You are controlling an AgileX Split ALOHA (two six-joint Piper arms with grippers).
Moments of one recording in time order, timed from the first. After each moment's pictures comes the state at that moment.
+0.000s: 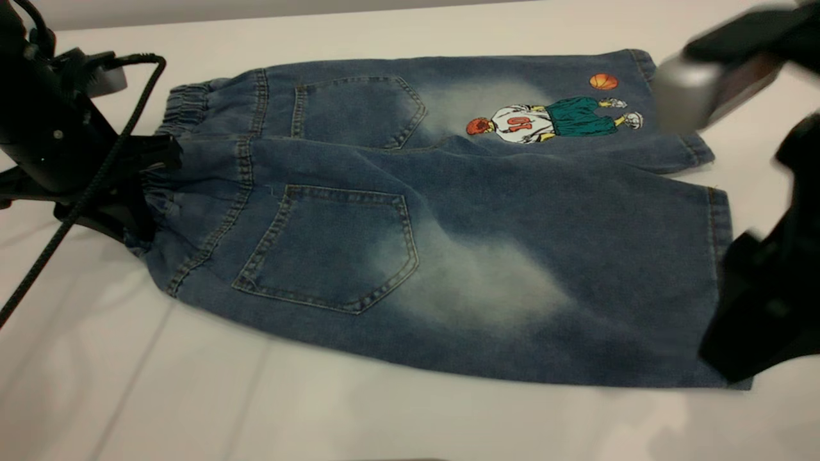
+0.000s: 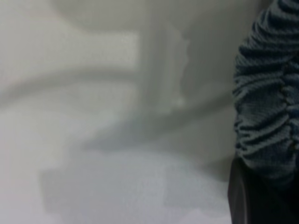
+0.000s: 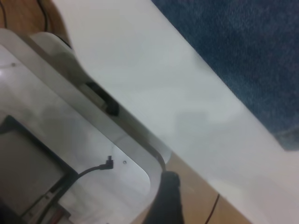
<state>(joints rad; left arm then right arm) -0.09 2.05 -0.95 -0.22 0.26 -0.06 0.45 1.54 -0.58 0.36 0.58 -0.44</state>
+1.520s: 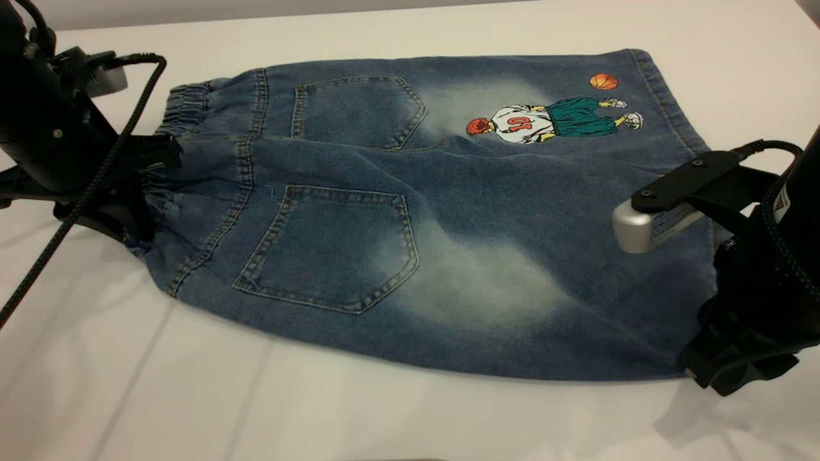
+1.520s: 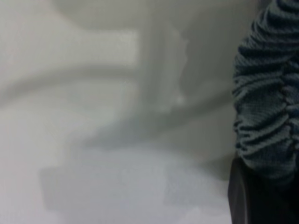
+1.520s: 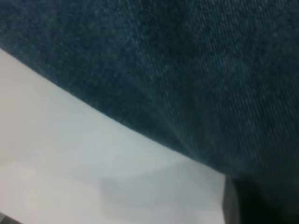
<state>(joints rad) -0.09 2.05 -0.96 -0.22 0.28 -0.06 0.41 1.95 -0.58 0.20 0.21 -0.25</state>
